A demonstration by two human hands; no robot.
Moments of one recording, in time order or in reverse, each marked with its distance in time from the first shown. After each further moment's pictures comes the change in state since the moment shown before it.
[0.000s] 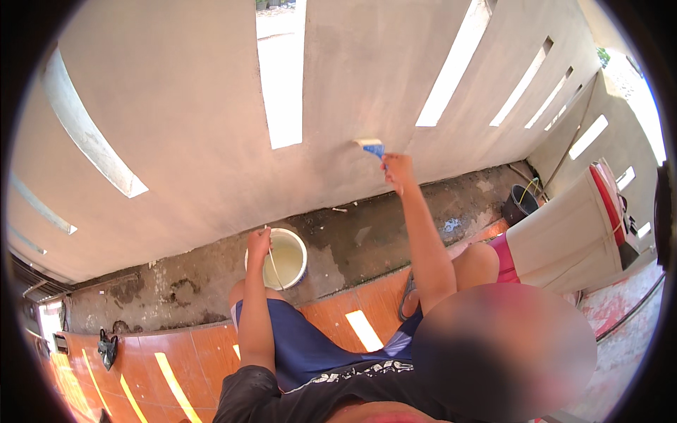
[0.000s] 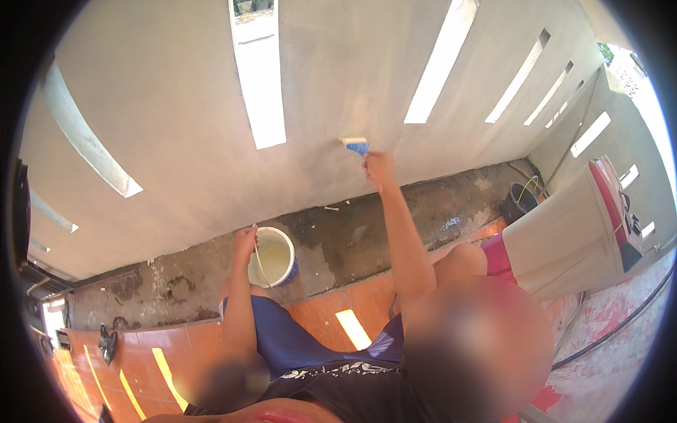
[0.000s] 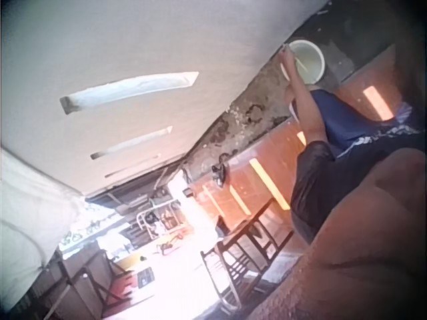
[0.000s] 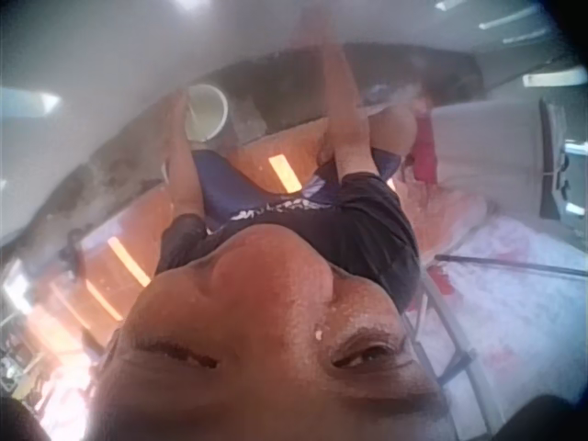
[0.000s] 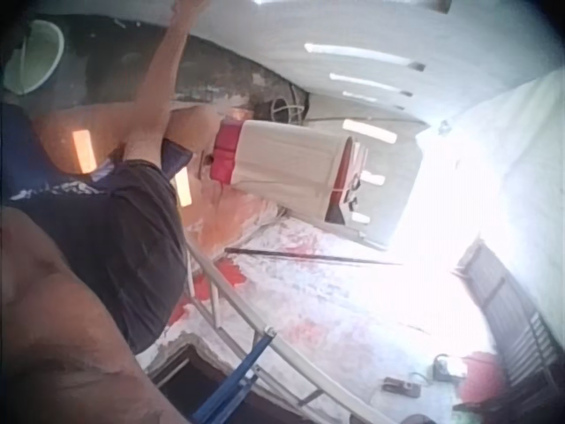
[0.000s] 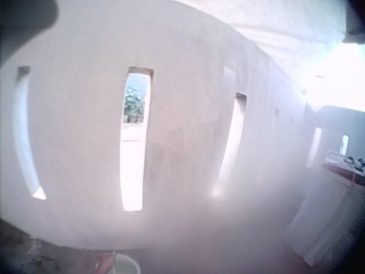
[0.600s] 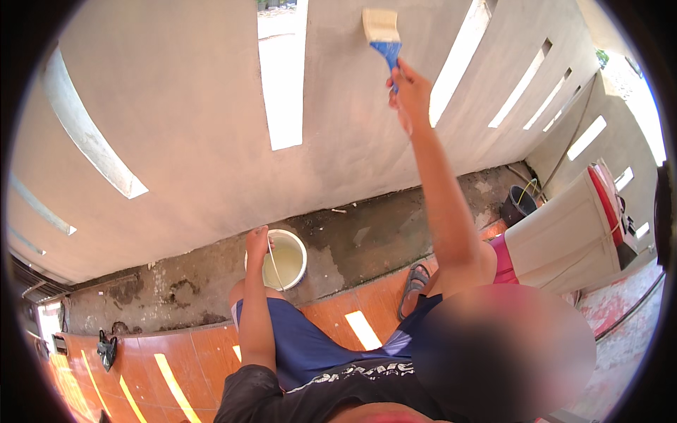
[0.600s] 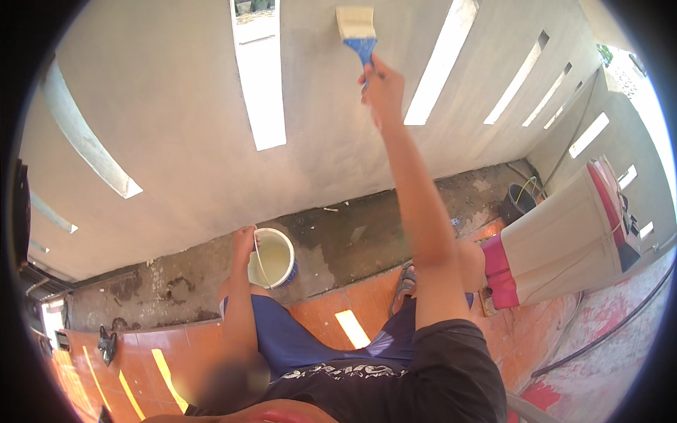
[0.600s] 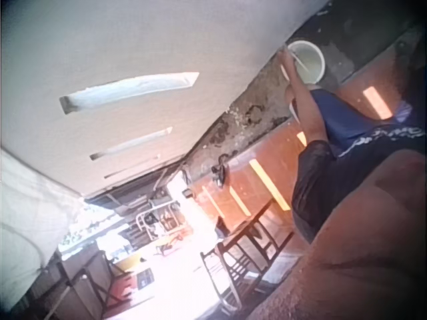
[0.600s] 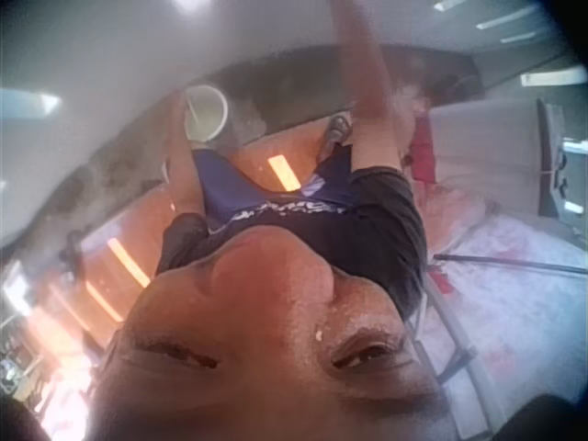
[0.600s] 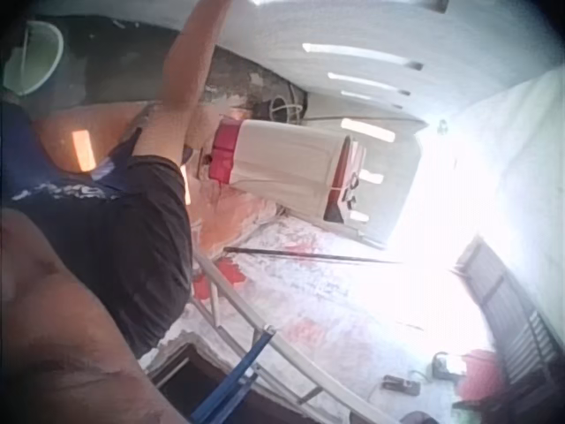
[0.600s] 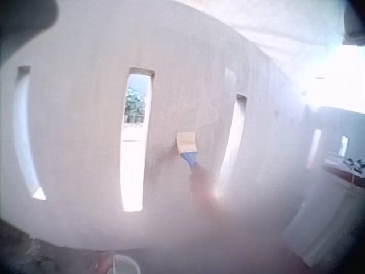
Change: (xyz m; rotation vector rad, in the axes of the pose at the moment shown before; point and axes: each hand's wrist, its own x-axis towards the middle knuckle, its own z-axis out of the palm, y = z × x) left_hand -0.006 0.012 0.000 -0.120 0.019 -0.027; right_hand -0.041 -0.199 0.046 0.217 -0.027 -0.563
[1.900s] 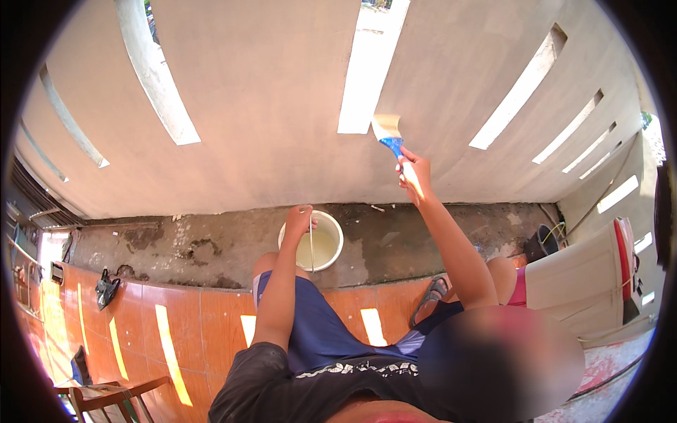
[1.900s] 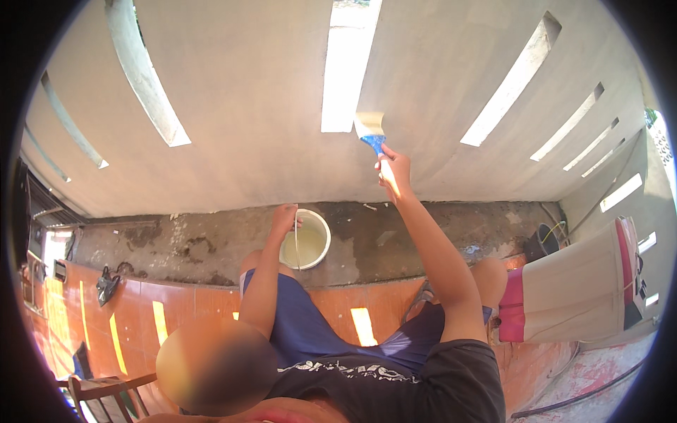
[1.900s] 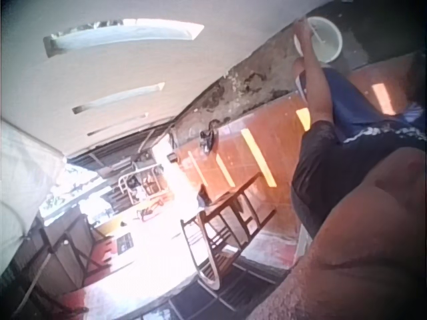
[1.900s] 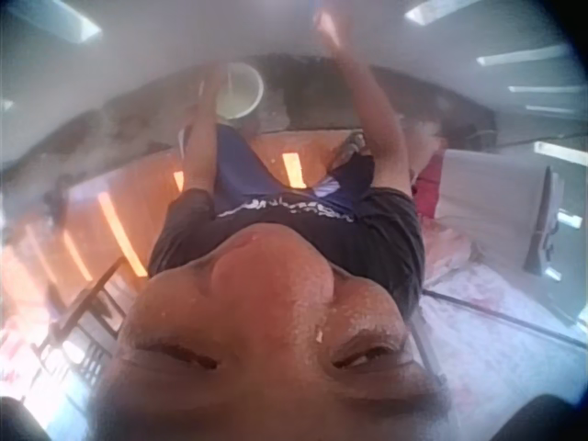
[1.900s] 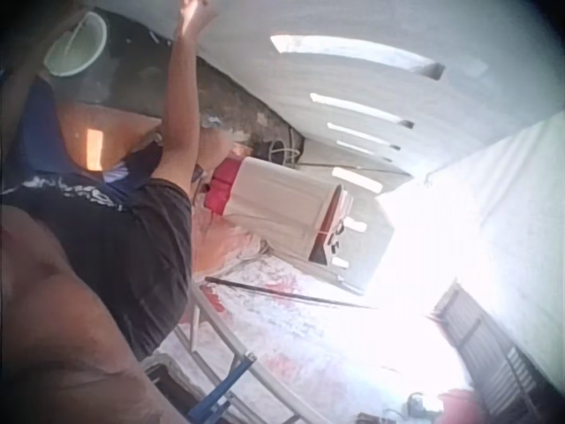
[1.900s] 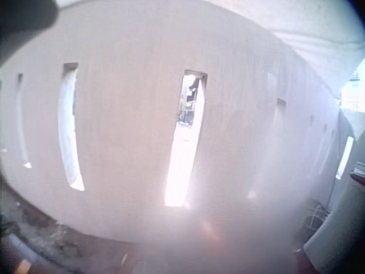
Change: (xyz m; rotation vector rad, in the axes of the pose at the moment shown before) left_hand -0.012 0.002 -0.009 -0.026 -0.060 -0.024; right_hand -0.125 0.122 0.032 -0.166 -0.184 0.517
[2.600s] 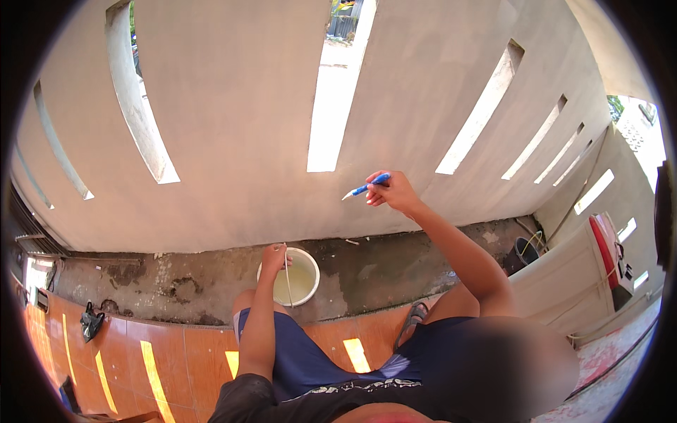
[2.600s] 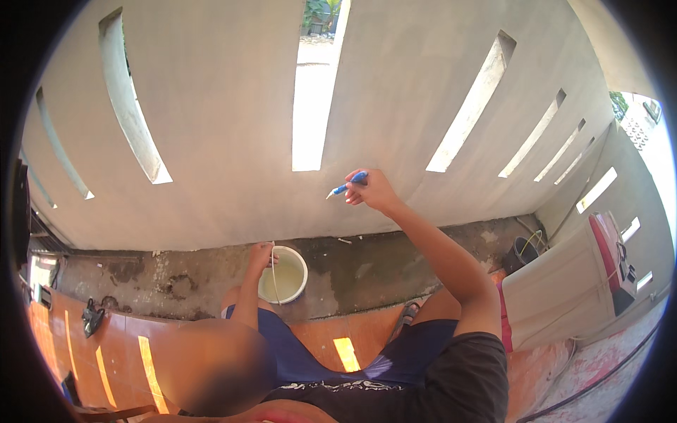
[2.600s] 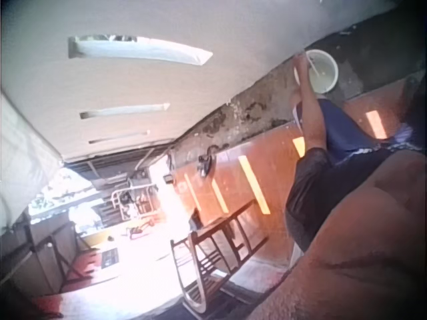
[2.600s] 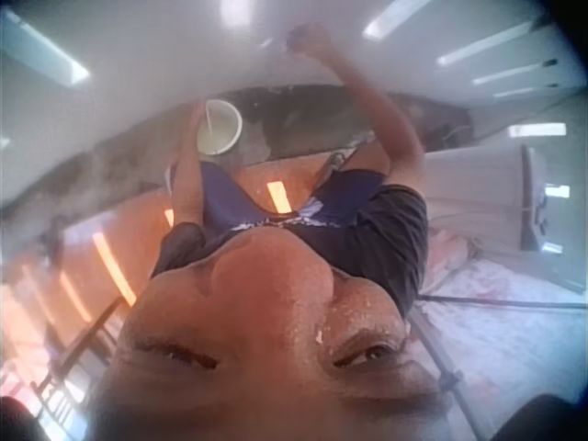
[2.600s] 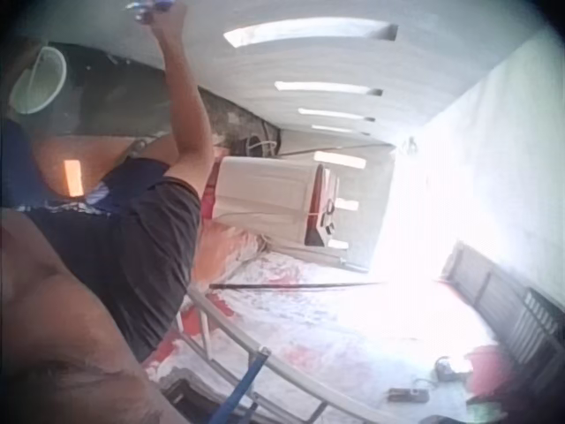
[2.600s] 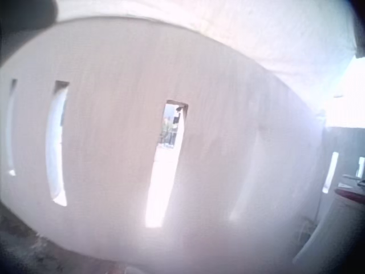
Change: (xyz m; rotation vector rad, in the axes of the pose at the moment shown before) left_hand -0.001 -0.003 -0.003 0.002 -0.016 0.015; right_hand 0.002 -0.067 -0.043 -0.376 -0.425 -0.086
